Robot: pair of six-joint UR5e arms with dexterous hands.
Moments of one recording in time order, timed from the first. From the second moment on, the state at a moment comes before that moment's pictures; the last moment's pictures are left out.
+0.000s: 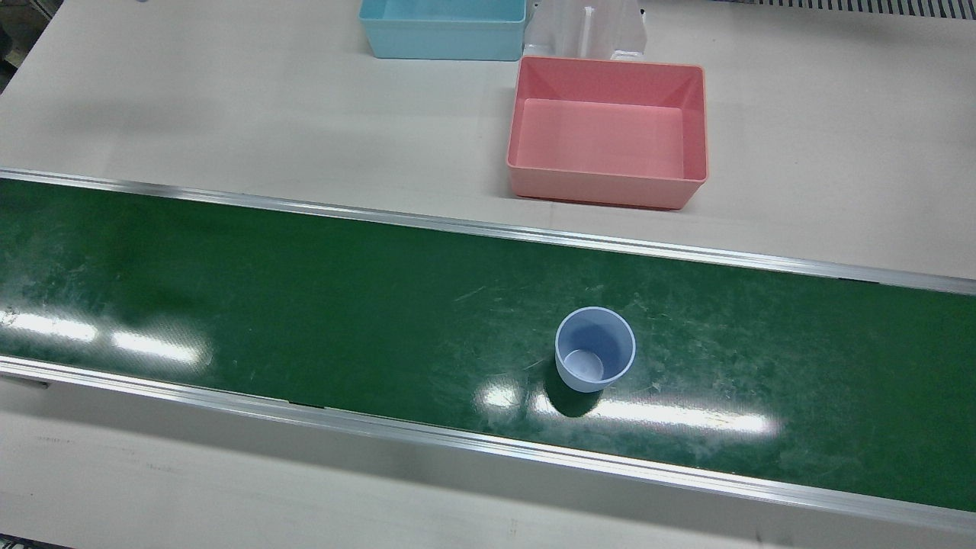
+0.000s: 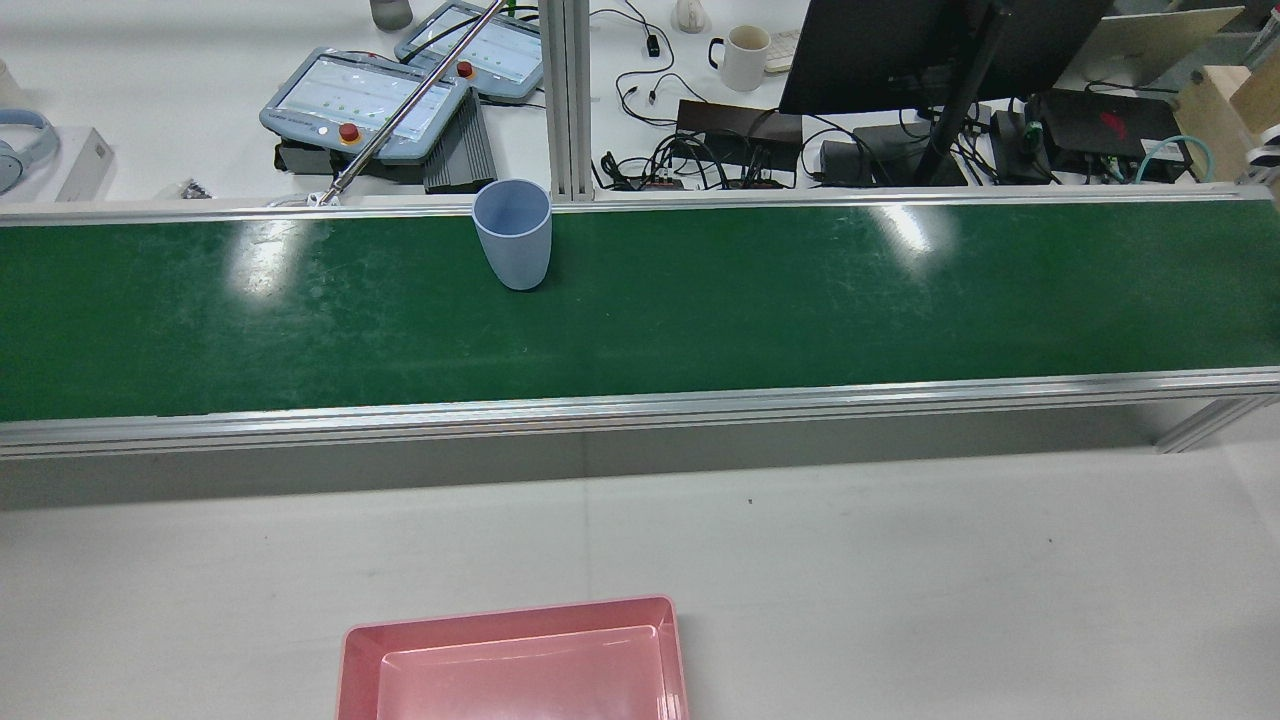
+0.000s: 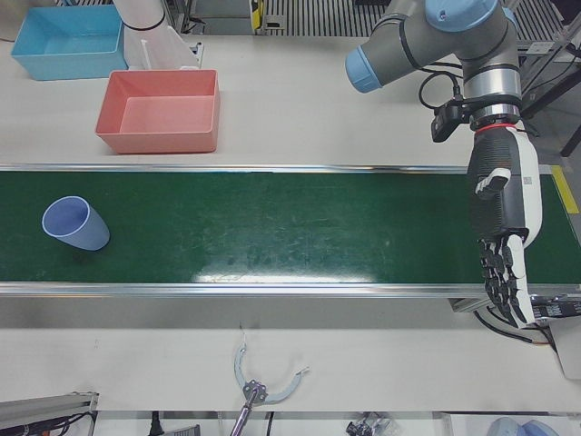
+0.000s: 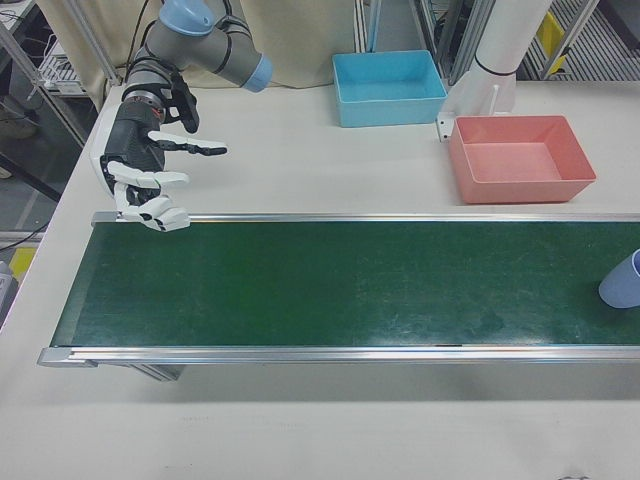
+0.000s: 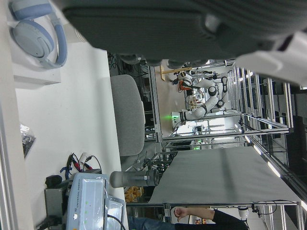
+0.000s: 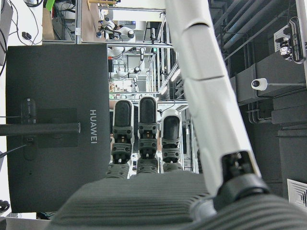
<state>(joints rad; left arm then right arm) -1.45 -1.83 -1.72 0.56 1.64 0.11 1.31 -1.79 1.94 -3.10 -1.30 0.00</state>
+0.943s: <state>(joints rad) -1.45 -1.83 -1.72 0.56 1.64 0.11 1.30 -1.78 1.92 -3.11 -1.30 0.00</state>
